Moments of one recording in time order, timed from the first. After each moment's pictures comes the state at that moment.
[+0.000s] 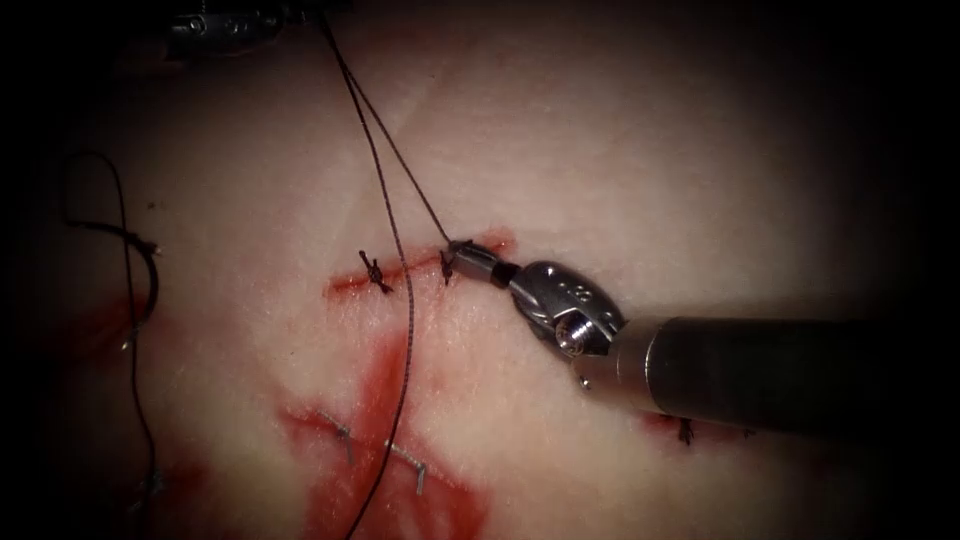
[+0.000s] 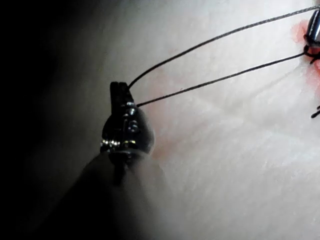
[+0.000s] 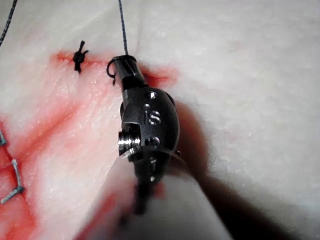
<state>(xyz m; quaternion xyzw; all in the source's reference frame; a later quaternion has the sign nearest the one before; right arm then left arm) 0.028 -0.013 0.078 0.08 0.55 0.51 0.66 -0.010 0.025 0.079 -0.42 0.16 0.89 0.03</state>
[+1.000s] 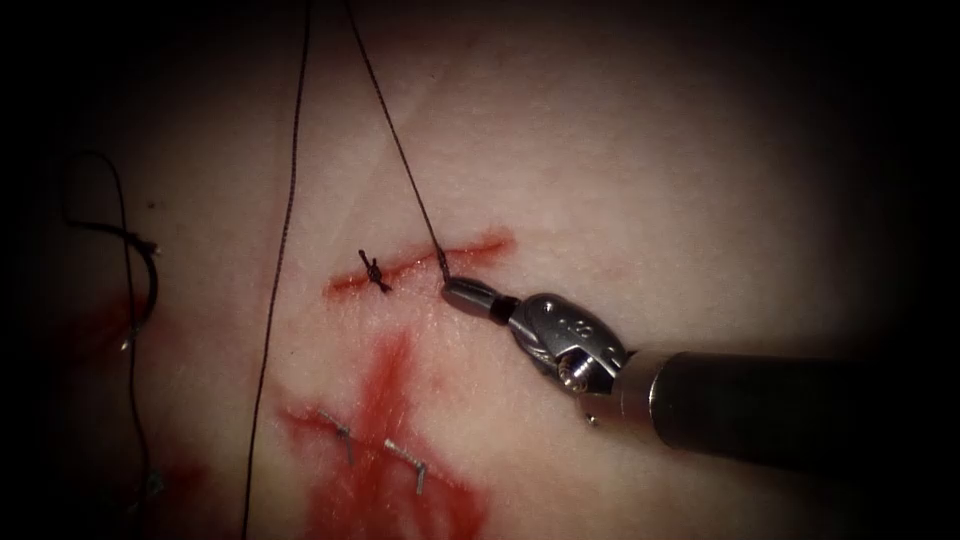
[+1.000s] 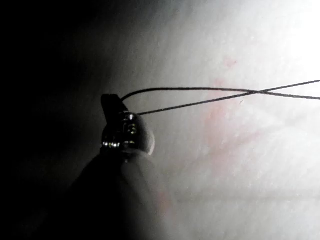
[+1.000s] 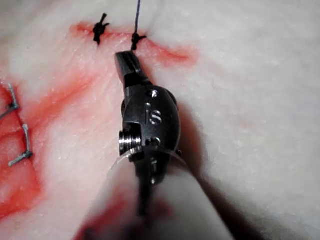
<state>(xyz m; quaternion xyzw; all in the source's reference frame) 0.028 -0.017 0.078 0.07 0.55 0.46 0.69 -0.008 0.035 0.077 -0.34 0.29 0.89 0.03</state>
